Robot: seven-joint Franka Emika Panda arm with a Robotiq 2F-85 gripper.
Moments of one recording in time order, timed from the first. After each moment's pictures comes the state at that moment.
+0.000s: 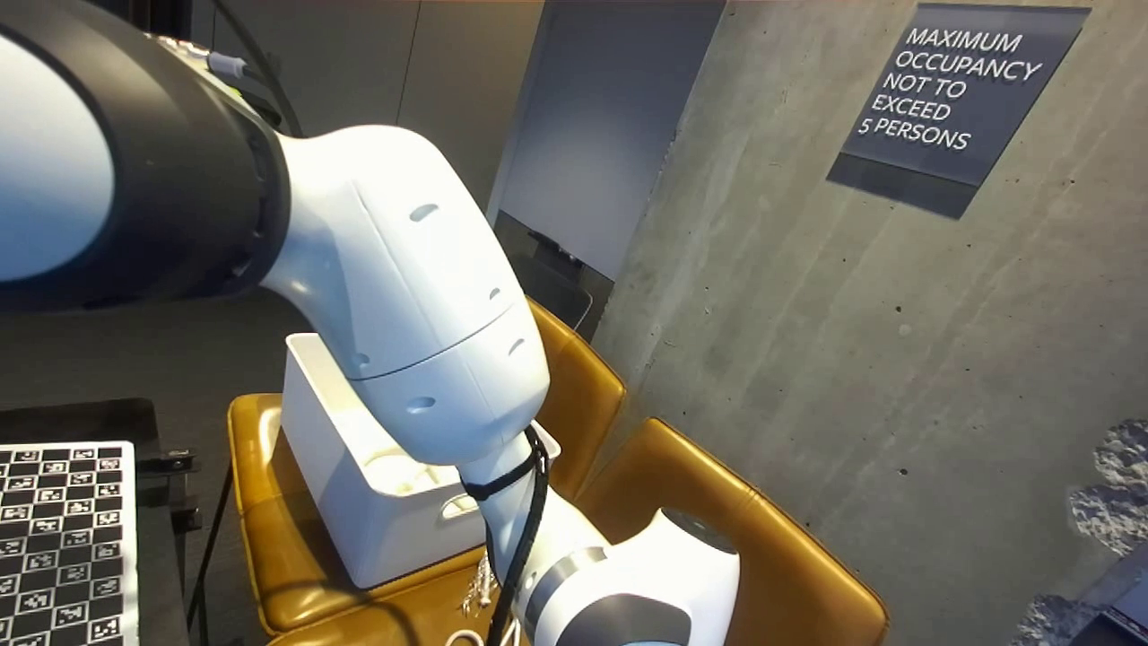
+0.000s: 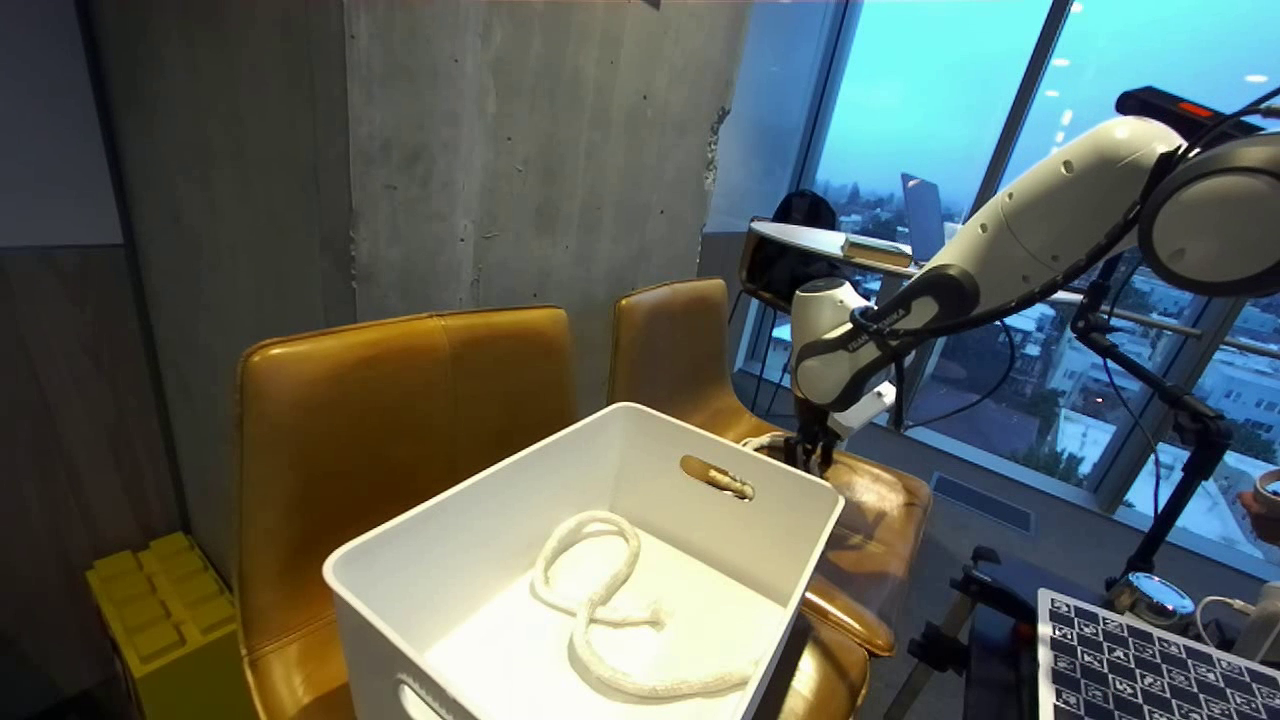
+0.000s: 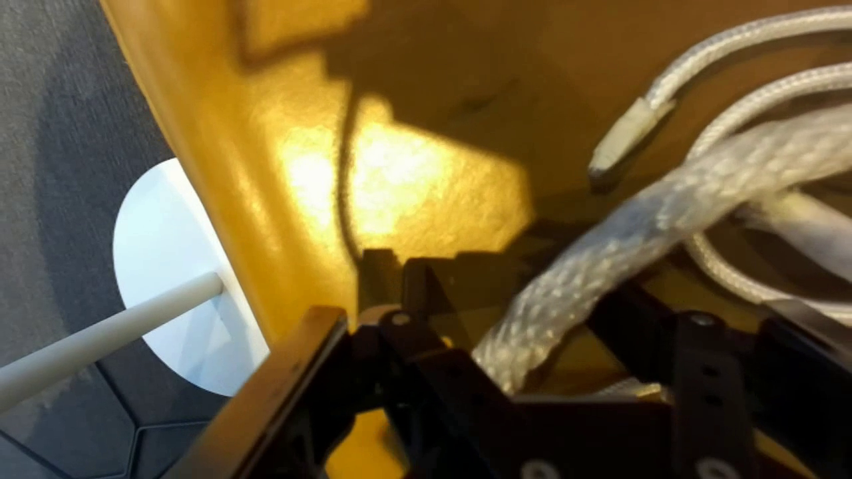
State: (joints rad) arm -0.31 1.16 -0.26 -1.30 -0.15 2.40 -0.01
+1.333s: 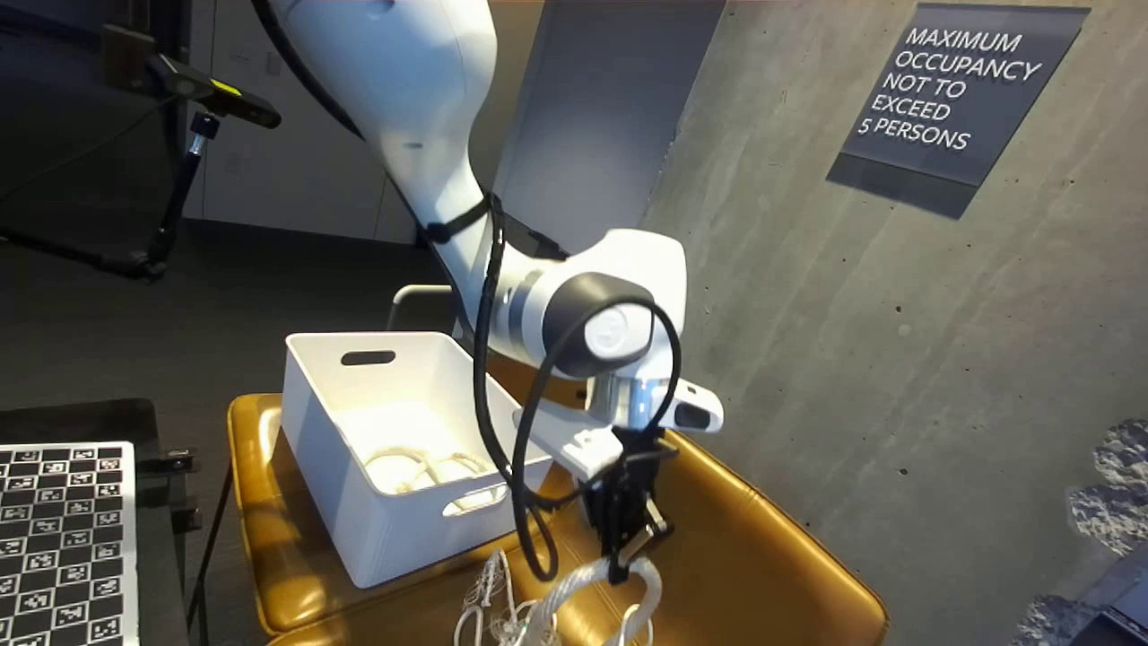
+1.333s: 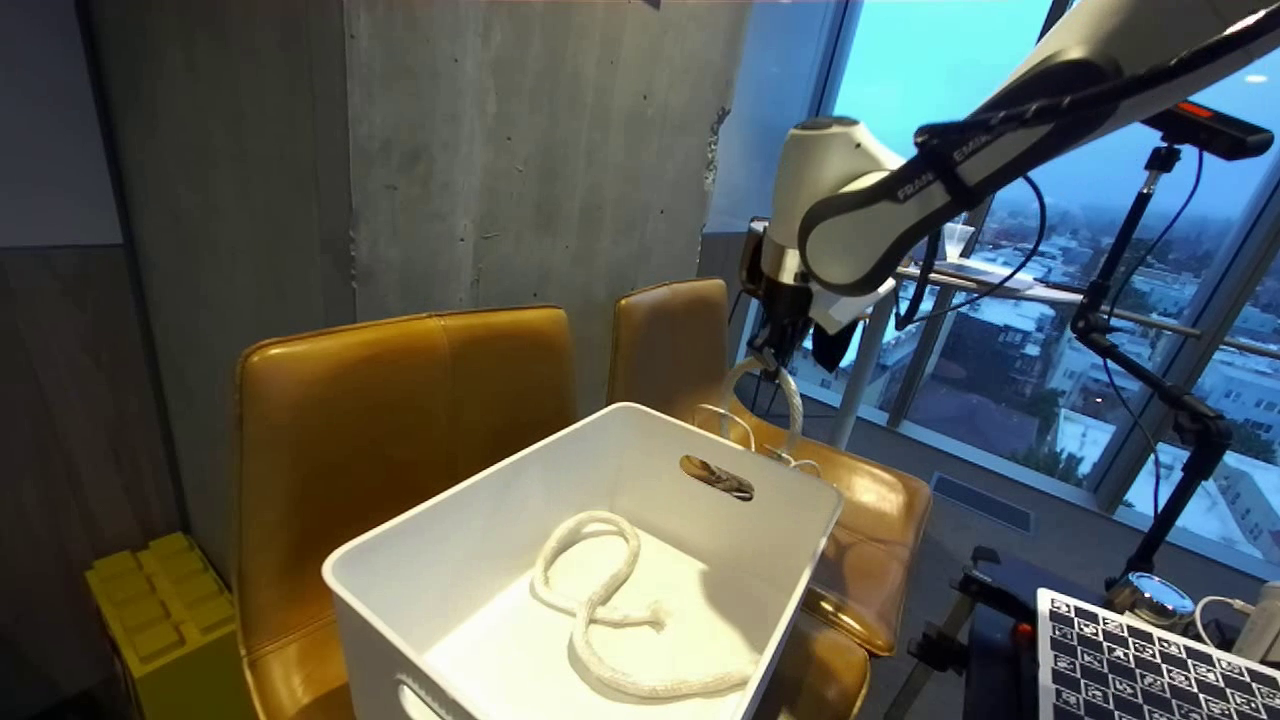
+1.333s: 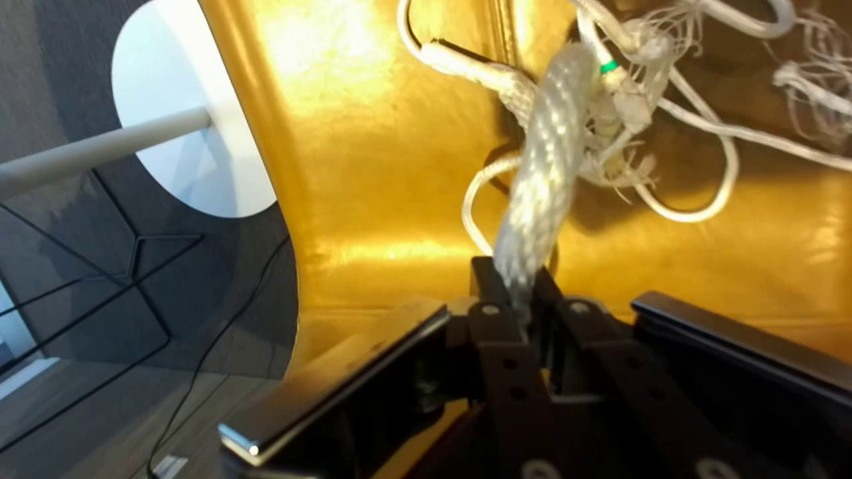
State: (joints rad) arm -0.03 0.65 -0.29 -1.70 -0.26 2.47 0.10
